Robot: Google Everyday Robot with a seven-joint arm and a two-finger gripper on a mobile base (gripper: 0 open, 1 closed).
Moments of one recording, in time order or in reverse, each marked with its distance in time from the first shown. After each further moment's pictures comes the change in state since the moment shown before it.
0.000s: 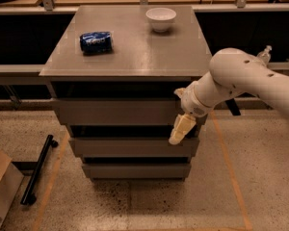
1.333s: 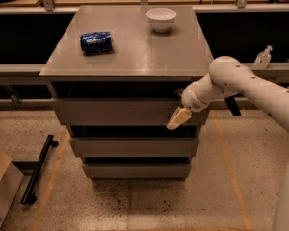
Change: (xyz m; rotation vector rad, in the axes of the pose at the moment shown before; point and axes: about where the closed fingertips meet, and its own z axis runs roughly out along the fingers) arm 0.037 -0.071 0.070 -0.018 -0.096 0.059
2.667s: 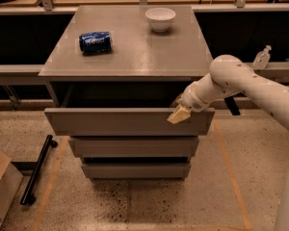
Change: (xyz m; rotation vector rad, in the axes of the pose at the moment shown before) arm -0.005 0.004 -0.006 -0.005 -0.003 0.005
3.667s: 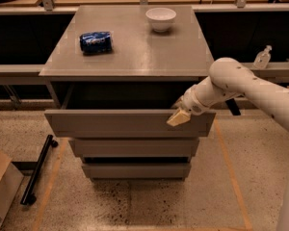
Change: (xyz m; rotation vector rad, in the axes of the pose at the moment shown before) arm 0.007 0.012 0.002 -0.022 0.013 0.045
